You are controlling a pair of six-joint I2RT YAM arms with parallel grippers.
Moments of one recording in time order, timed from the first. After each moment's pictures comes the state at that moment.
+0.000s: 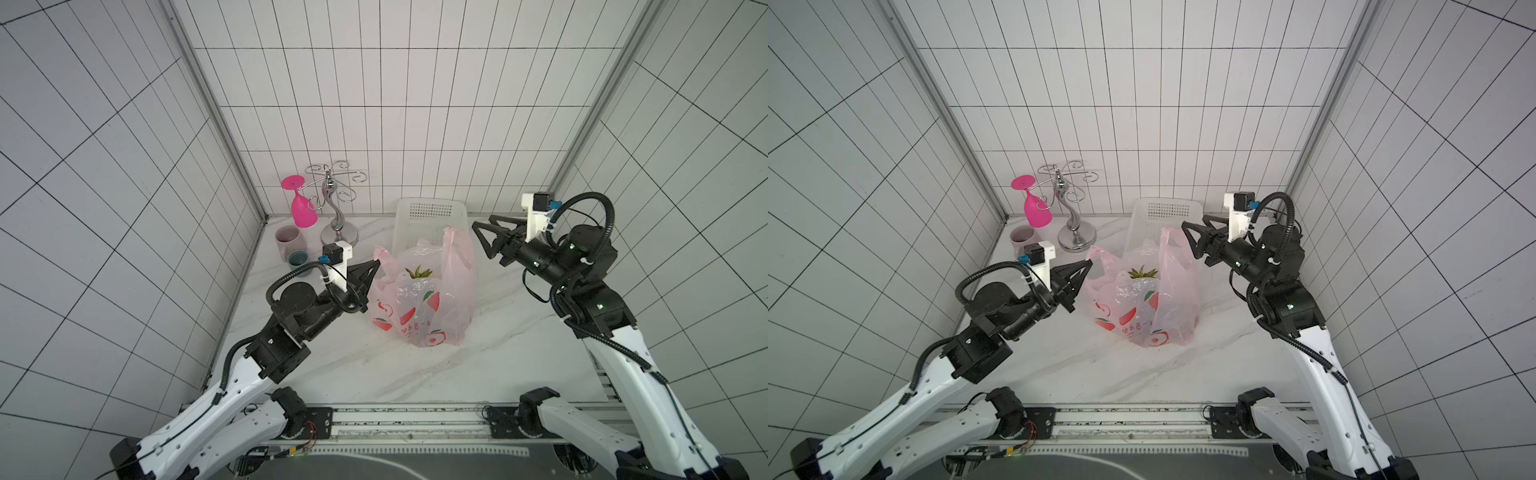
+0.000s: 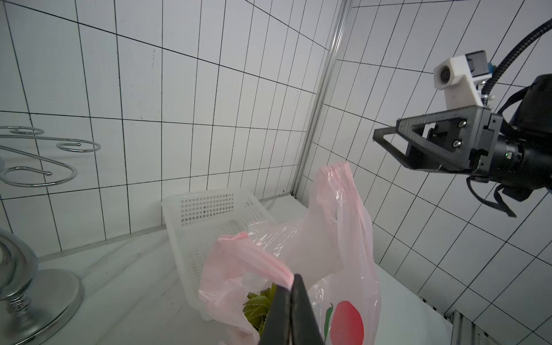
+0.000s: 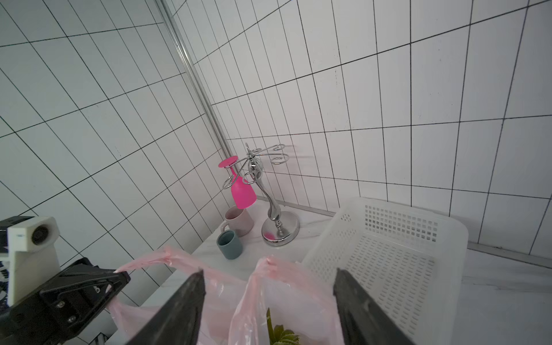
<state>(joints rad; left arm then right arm) -0.72 0.79 0.80 0.04 0.06 -0.27 0.29 0.98 1.25 -0.24 -0.42 0.32</state>
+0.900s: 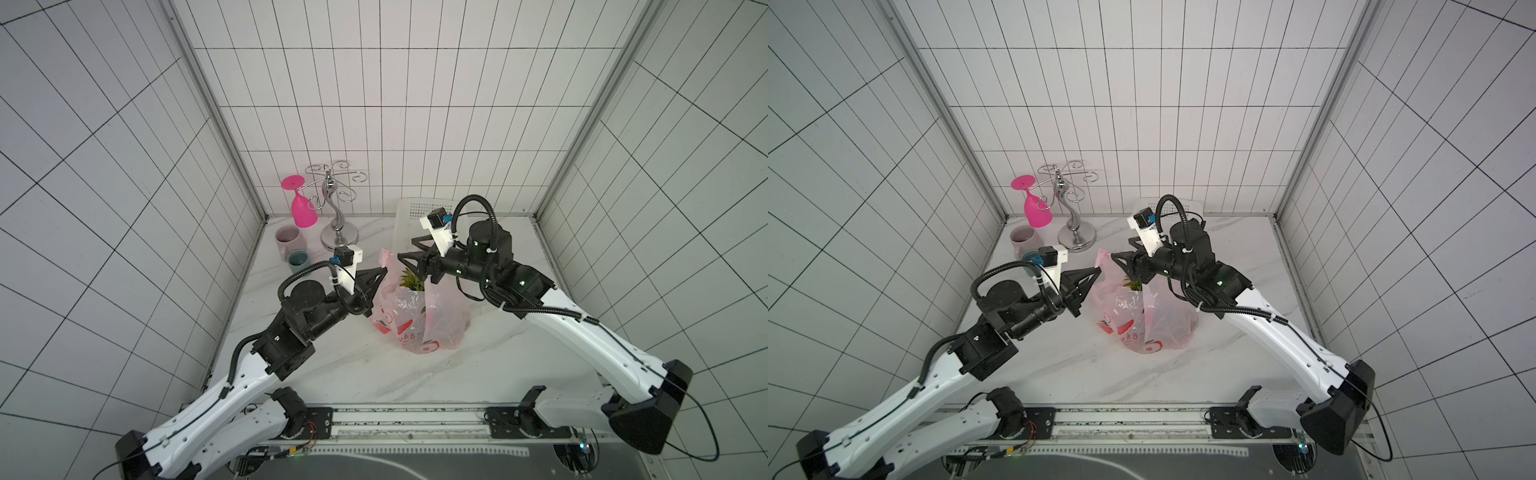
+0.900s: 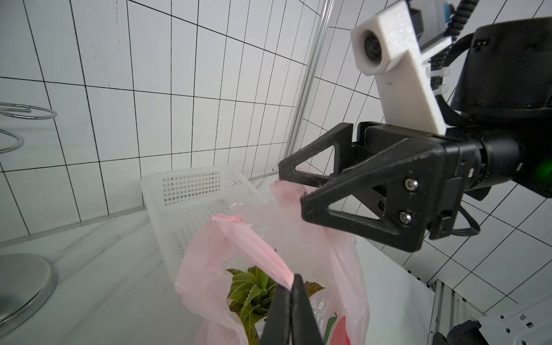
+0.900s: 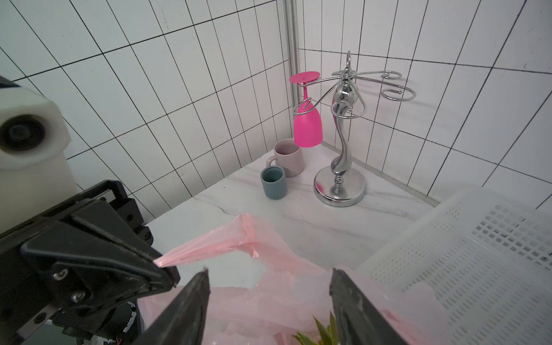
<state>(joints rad) -0.73 0.82 0.78 0.03 0.11 -0.27 0.73 1.29 1.31 -0.25 -0.30 0.09</state>
